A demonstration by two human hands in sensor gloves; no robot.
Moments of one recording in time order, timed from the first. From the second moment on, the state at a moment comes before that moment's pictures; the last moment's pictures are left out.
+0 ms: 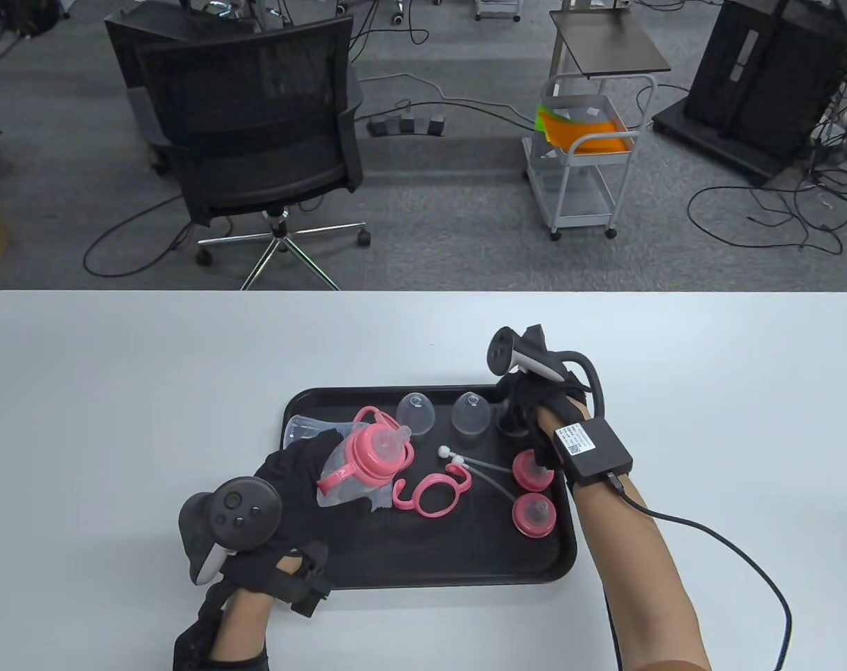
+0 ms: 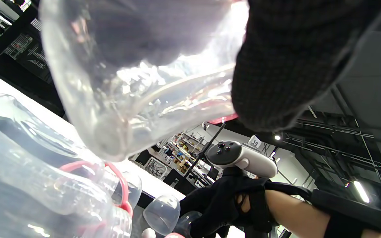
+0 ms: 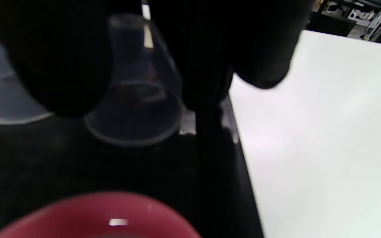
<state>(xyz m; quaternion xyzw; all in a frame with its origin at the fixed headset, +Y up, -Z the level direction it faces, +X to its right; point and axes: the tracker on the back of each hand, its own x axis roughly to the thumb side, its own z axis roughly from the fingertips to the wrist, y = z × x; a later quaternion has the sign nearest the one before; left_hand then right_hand) -0.204 -0.652 -0.301 0.11 -0.14 0.34 0.92 0.132 -0.714 -0.537 -0.01 -0.21 -0.98 0.05</state>
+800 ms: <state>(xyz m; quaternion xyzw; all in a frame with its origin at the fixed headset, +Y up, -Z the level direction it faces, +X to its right) -0.200 -0.654 -0.301 0.10 -0.14 0.33 0.93 0.154 -0.580 -0.436 -0.15 -0.02 -0.98 -0.13</state>
